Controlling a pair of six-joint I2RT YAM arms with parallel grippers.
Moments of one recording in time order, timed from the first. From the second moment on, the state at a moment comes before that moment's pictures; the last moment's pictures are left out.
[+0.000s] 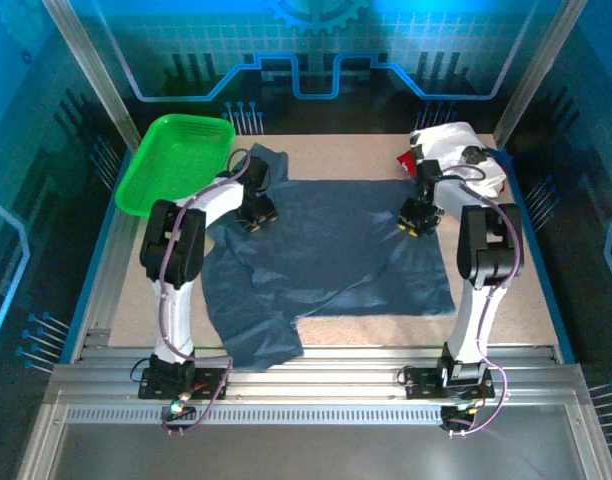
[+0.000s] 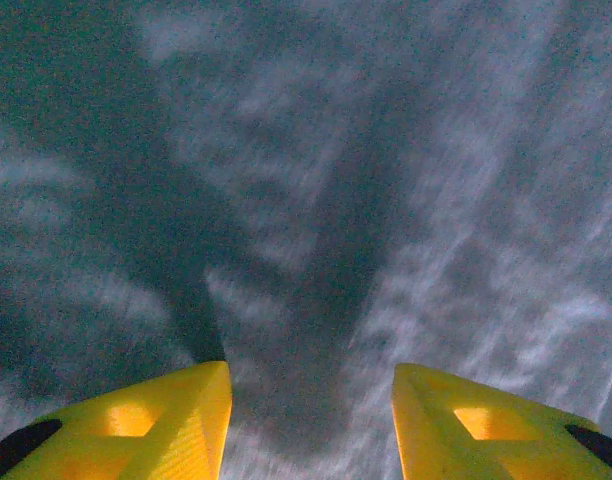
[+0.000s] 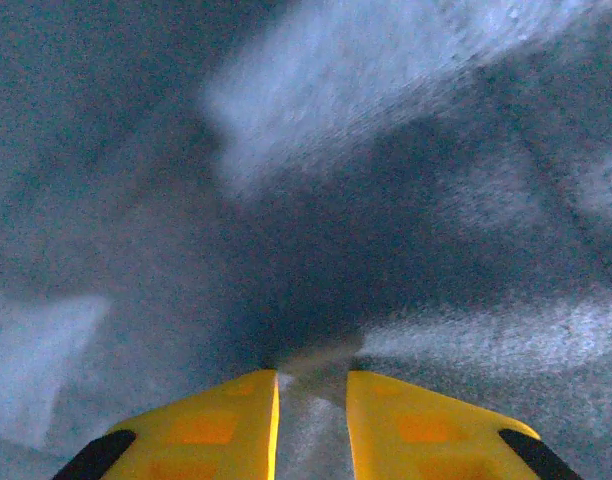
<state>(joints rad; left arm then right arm) -0.24 2.14 1.59 -0.70 0.08 -0.80 0.03 2.06 1.46 -0.76 -0.10 0.64</state>
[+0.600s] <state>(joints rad) -0.17 2.53 2.29 -0.88 0.13 -0.67 0.02 2.23 1.77 -0.87 -0.19 0.67</state>
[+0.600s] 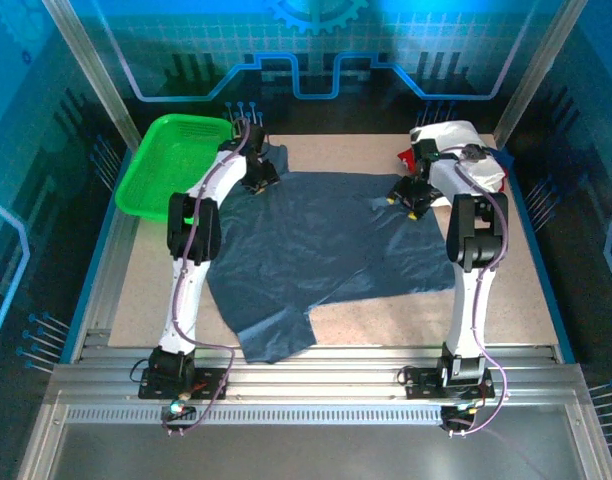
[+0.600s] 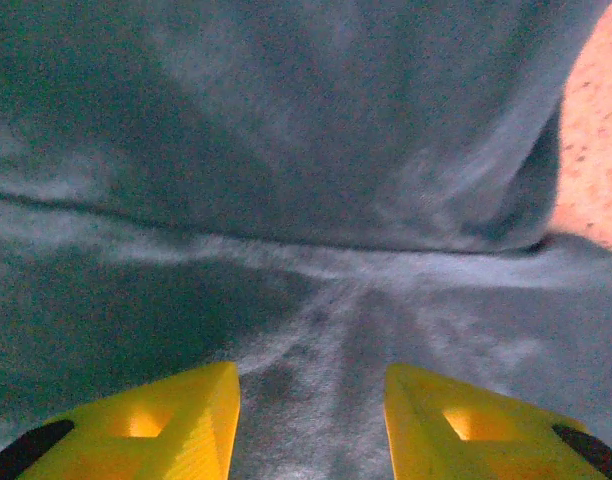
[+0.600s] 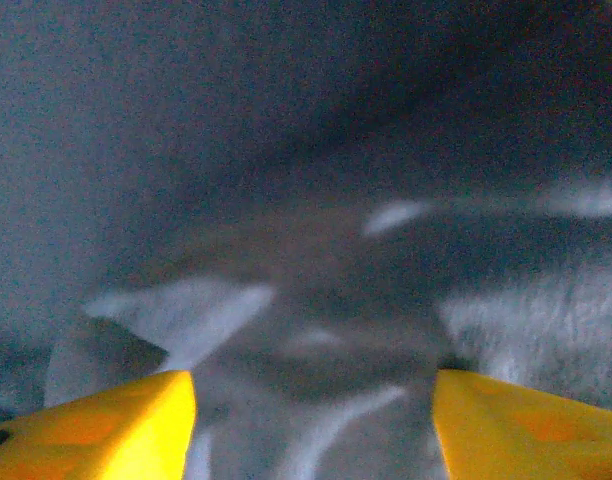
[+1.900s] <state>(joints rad) -0.15 2.17 1.63 -0.76 0.19 -0.73 -0.21 1.33 0.98 -0.90 -0.35 0.40</state>
